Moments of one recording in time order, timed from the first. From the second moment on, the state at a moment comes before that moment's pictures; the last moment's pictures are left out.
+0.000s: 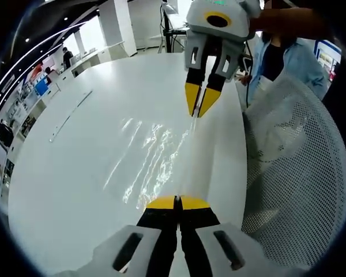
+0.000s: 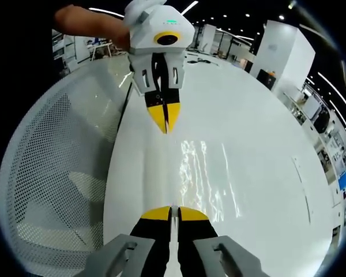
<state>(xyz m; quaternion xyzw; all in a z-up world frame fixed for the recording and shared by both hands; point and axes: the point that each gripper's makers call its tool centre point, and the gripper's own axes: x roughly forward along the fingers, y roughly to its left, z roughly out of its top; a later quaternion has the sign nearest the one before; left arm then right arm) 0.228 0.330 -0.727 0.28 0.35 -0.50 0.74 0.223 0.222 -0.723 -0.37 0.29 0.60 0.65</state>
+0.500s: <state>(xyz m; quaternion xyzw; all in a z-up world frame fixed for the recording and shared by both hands) 0.222 0.328 -0.724 0.30 0.33 -0.52 0.73 0.219 0.220 -0.727 -0.38 0.30 0.60 0.64</state>
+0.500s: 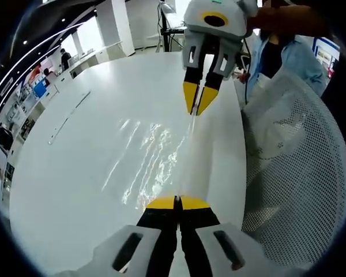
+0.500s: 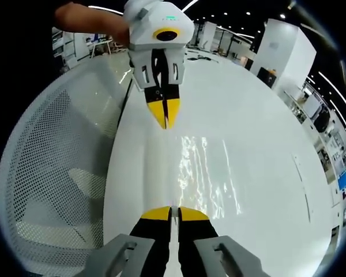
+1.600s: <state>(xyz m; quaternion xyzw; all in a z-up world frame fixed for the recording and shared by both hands) 0.223 0.319 -0.724 0.35 0.29 -0.54 0.71 0.226 0.240 -0.701 -0.35 0.28 0.60 0.66</state>
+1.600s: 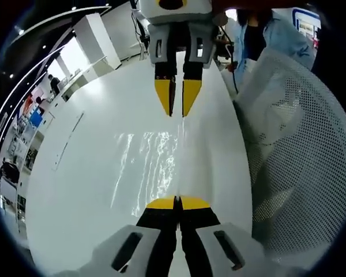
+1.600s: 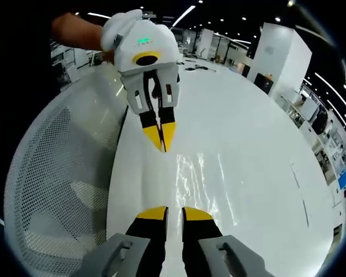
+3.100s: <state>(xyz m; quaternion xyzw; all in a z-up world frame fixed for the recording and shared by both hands) 0.227 0.308 -0.717 0.37 0.24 -0.55 0.71 0.219 0.253 -0.728 -0.32 0.35 0.61 0.64</state>
